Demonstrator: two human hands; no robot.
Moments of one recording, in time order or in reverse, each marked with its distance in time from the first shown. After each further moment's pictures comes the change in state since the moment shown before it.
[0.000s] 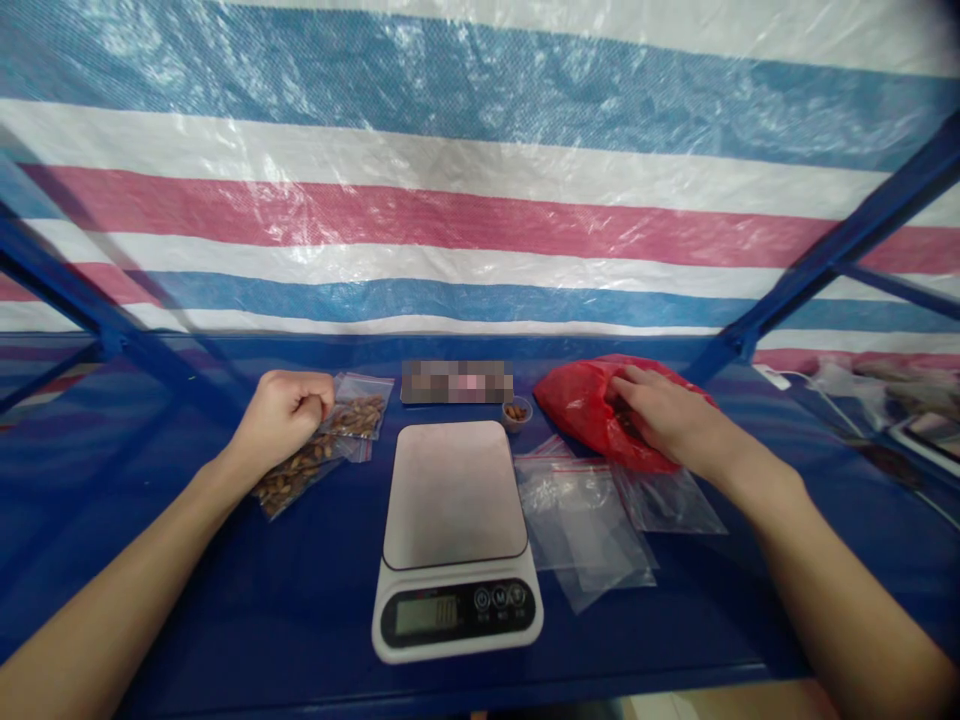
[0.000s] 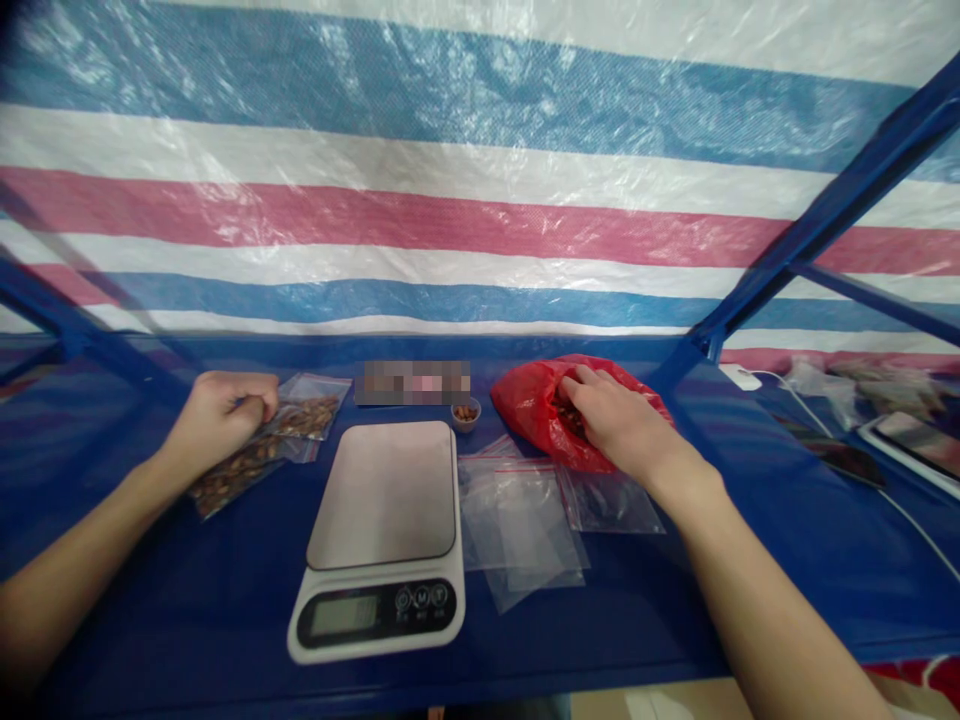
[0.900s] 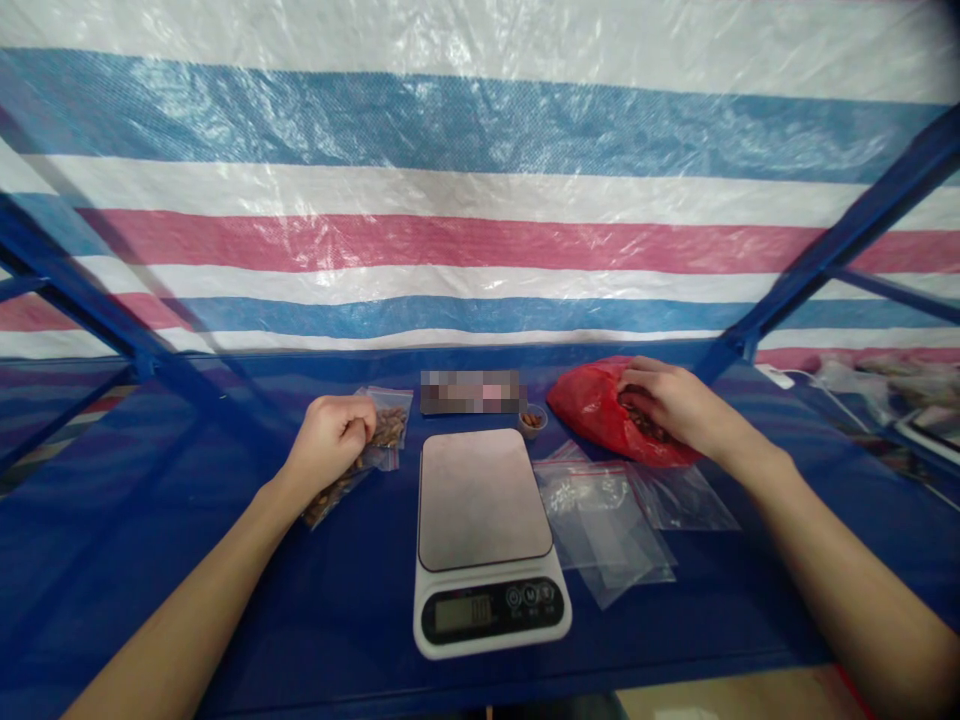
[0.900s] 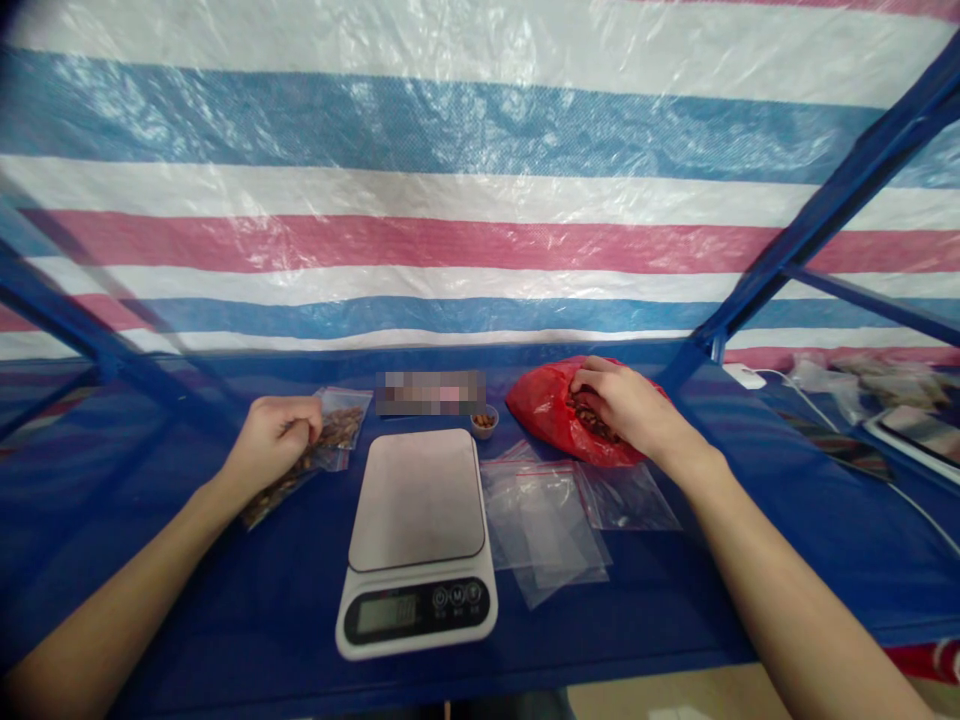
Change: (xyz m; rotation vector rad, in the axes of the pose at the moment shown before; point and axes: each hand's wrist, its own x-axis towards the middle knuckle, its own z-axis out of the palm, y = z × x) left_hand -0.004 0.007 0.015 -0.067 0.045 0.119; right_hand 0.018 0.008 -0.013 0.281 0.118 -0.041
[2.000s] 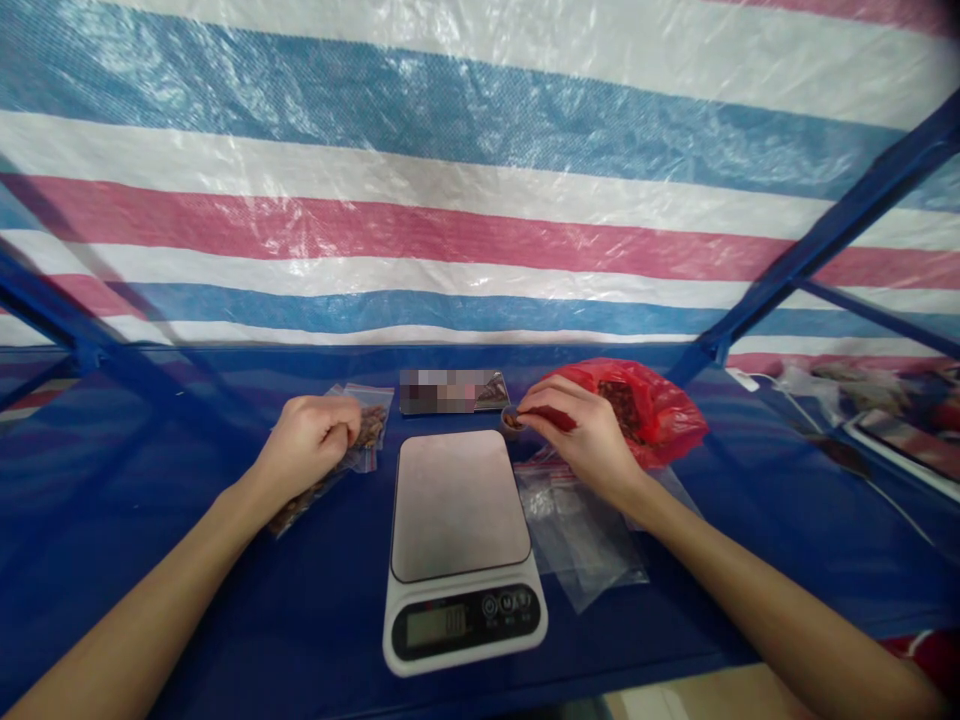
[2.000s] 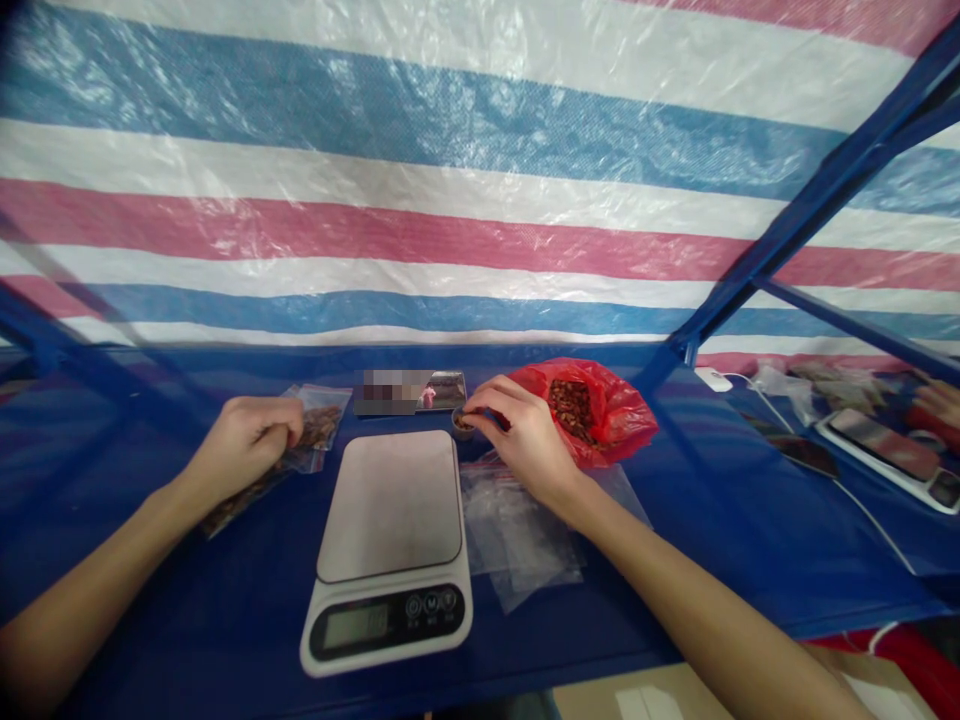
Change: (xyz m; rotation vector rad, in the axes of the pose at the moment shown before) left_hand 0.004 0.008 0.001 0.020 -0.092 0.025; right_hand 0.025 -0.125 0.041 0.434 0.391 -0.120
